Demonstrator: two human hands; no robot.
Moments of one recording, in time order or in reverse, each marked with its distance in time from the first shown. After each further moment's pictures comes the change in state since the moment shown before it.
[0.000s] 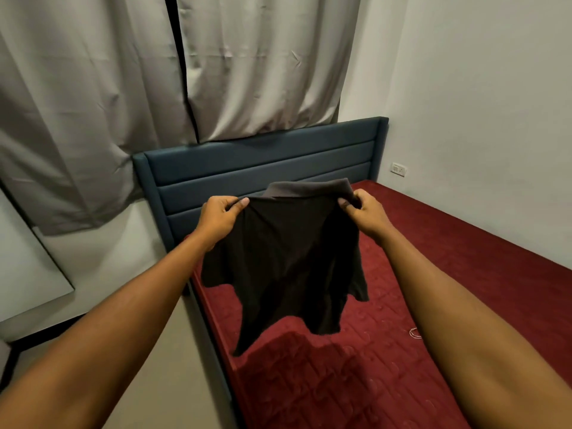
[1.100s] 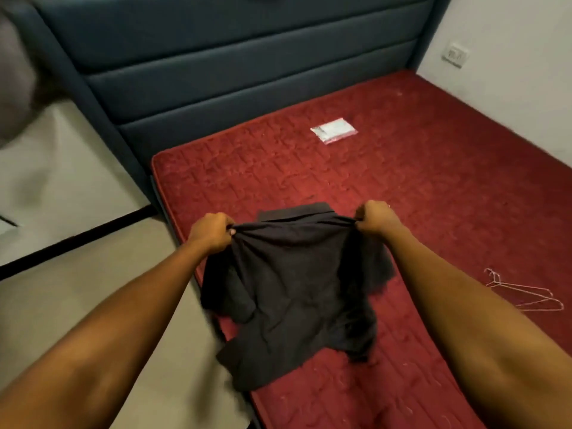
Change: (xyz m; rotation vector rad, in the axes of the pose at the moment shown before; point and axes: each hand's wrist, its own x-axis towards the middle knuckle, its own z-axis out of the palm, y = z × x) left_hand 0.125 -0.338 0.162 0.698 -0.676 -0.330; right_hand 0.162 0.251 0.264 -0.697 -0.535 0.455
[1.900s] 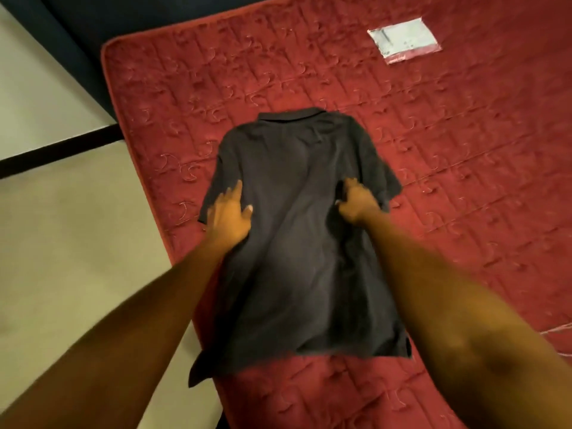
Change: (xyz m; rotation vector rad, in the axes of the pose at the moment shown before) left_hand 0.189 -0.058 0.219 -0.341 0.044 -0.178; right_hand 0.226 -0.063 0.213 0.050 -0.253 -0.090
